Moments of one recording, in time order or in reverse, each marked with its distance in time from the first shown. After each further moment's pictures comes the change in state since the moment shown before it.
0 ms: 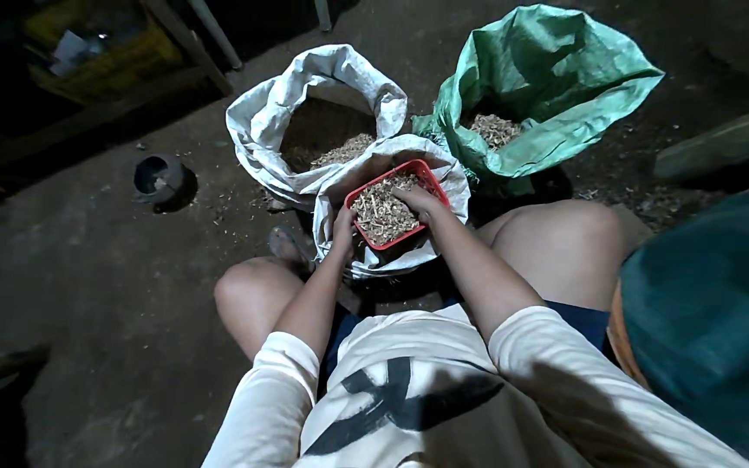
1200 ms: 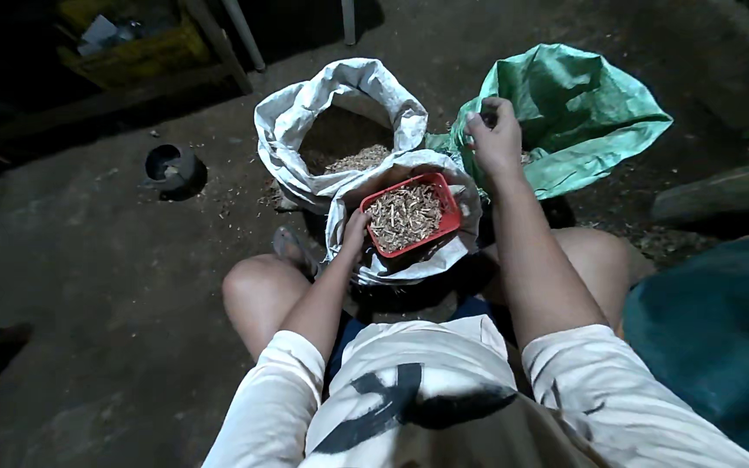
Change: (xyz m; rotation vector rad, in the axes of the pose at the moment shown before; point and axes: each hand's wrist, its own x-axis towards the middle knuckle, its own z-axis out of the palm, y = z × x) left_hand 0.002 0.006 -0.004 -0.013 -0.069 0.052; right_hand -0.077 -0.122 -0.070 -0.141 0.361 -0.658
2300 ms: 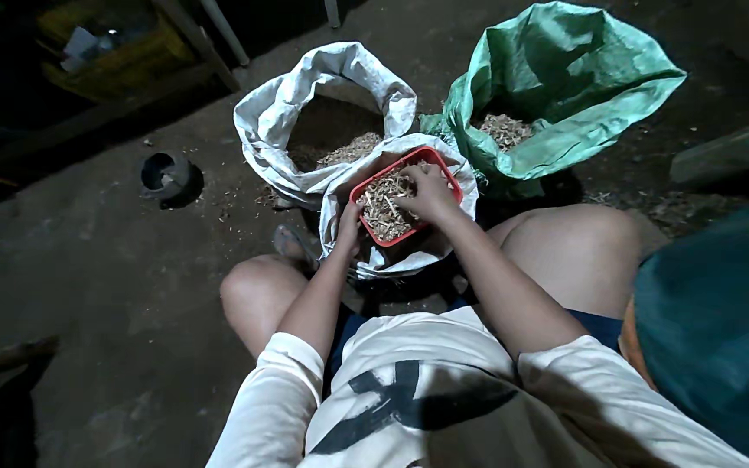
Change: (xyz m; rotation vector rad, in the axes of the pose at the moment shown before) left_hand -0.005 0.012 0.009 -0.069 0.019 -0.072; right_hand -0.068 0.040 0.059 -0.441 -0.374 0.078
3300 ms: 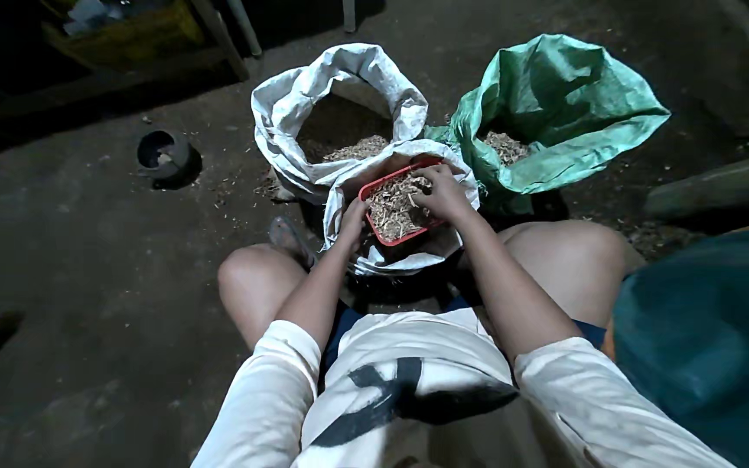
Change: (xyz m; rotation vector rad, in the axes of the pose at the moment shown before) left_hand -0.003 -0.003 -0.008 0.082 -0.030 0.035; right_hand 0.014 0.021 -0.005 -0.056 0.017 -0.108
